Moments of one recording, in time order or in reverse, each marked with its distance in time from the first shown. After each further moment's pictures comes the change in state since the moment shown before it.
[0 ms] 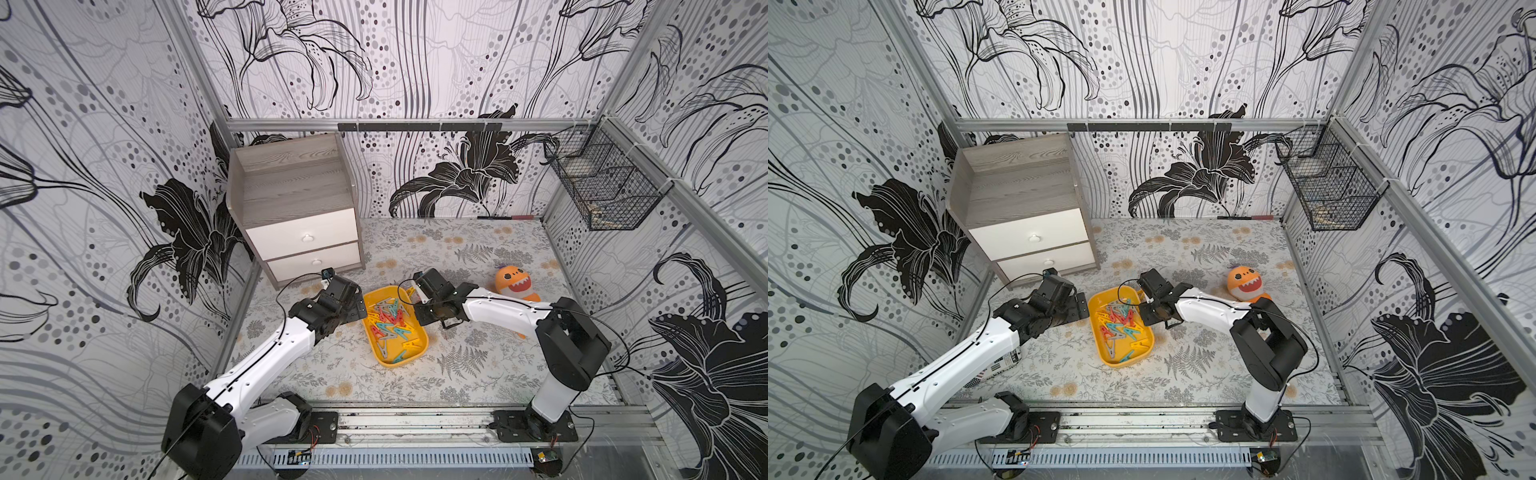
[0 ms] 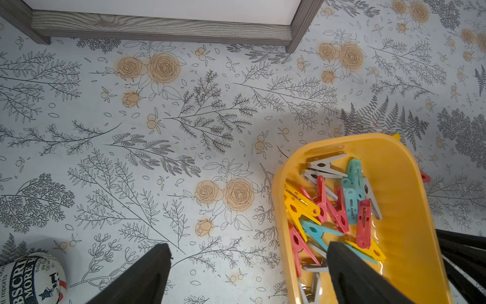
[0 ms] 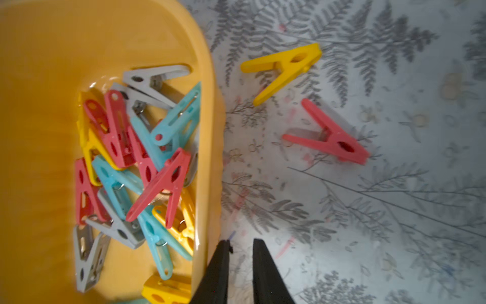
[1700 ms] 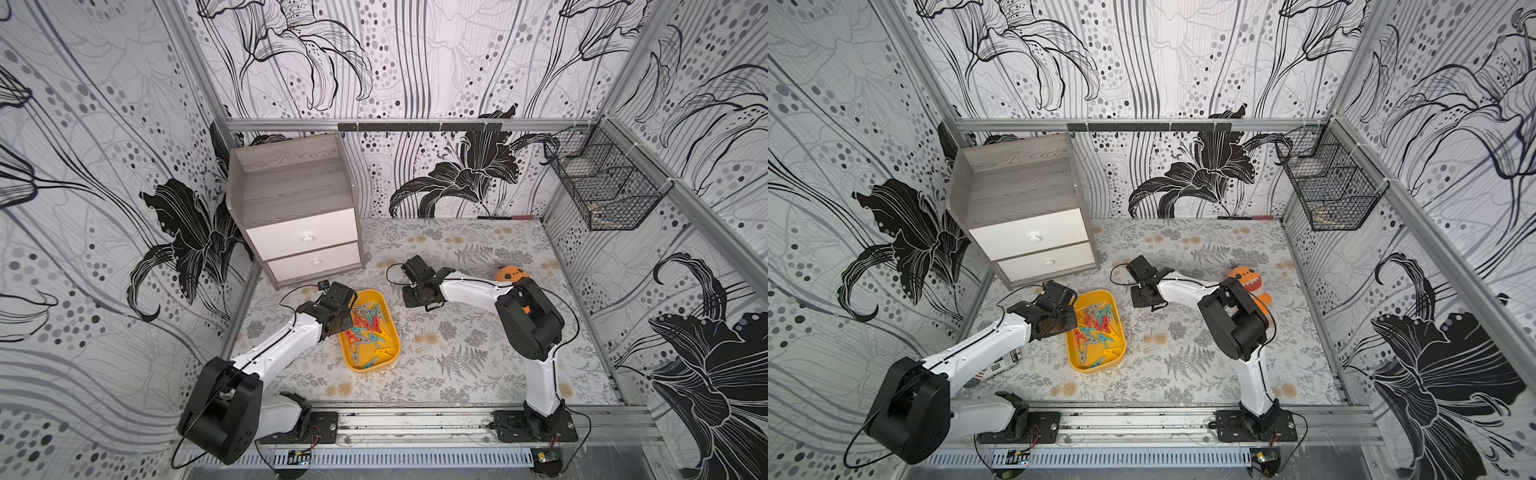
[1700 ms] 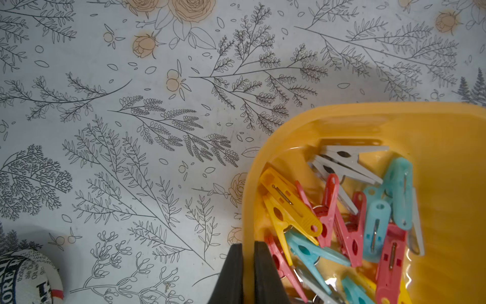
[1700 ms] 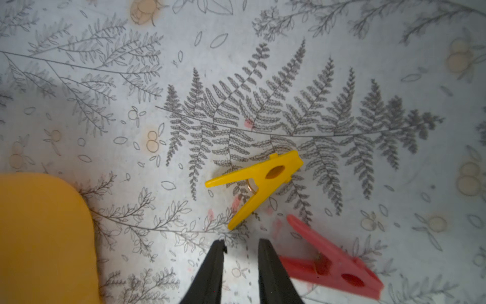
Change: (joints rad) left arm 0.099 0.126 -0.119 0.097 0.018 0.015; right arm -0.078 0.296 0.288 -0.013 0.079 0.093
